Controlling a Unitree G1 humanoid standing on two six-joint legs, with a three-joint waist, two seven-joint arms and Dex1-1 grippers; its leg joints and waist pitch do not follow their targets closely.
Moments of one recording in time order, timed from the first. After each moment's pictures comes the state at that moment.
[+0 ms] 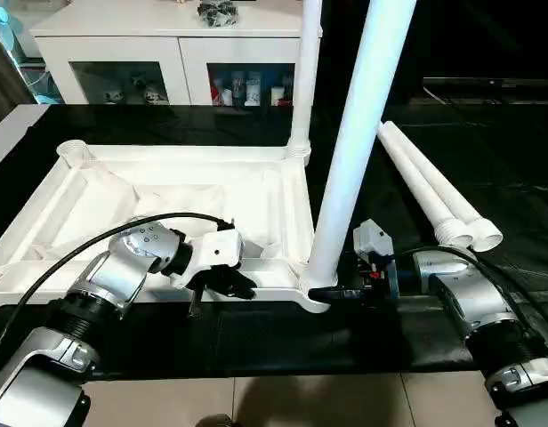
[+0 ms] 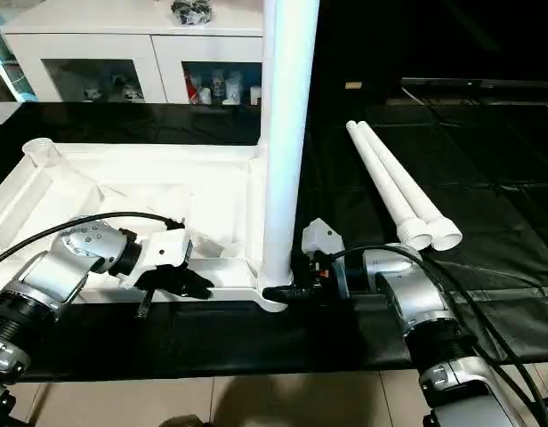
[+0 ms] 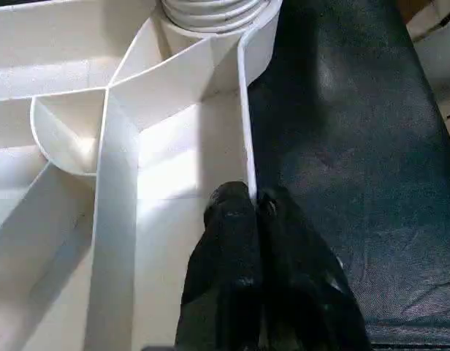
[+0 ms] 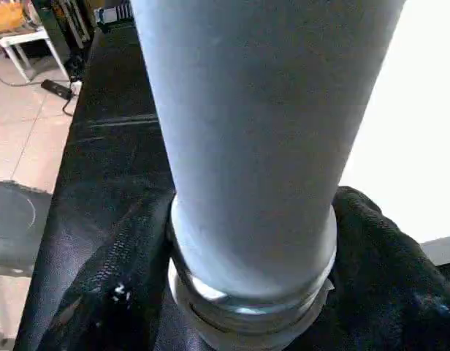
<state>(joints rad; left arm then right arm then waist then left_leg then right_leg) -0.60 0.52 -0.39 0.49 0.05 -0.01 -1.38 -0.50 -0.40 0.23 0.56 0.18 0.02 1.31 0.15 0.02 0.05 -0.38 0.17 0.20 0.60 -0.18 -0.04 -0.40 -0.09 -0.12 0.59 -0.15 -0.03</state>
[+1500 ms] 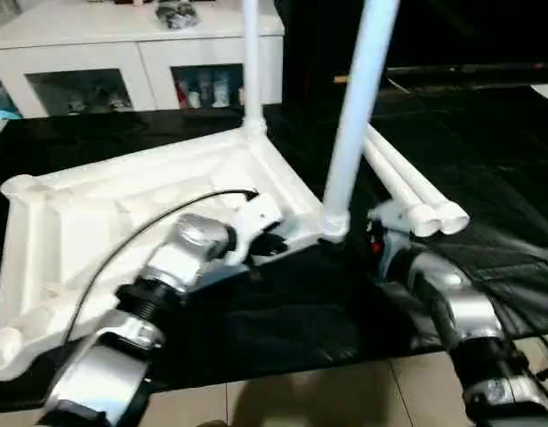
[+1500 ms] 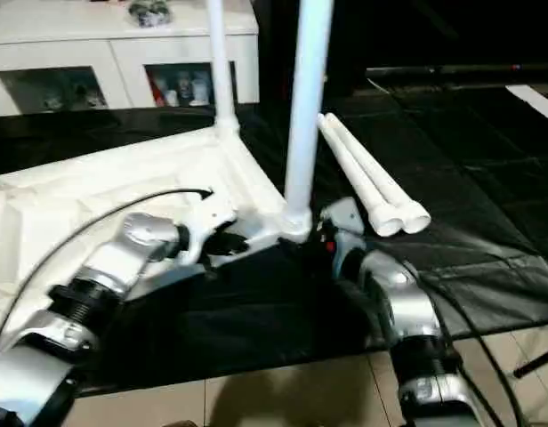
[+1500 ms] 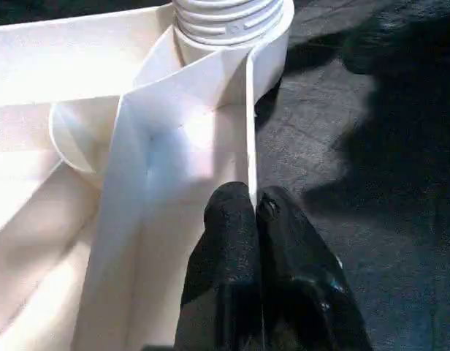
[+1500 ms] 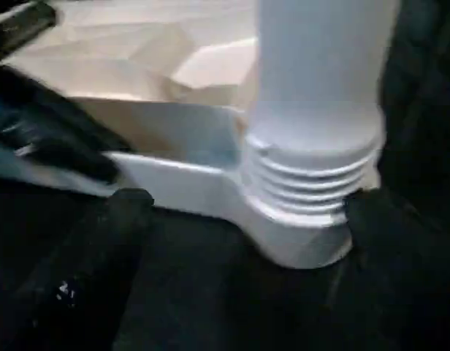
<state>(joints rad) -0.71 0.27 -0.29 0.65 0.11 0.24 -0.93 -0.42 -0.27 0.03 0.49 0.17 0.17 0.80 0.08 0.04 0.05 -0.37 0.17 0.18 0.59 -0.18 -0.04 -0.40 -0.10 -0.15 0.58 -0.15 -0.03</state>
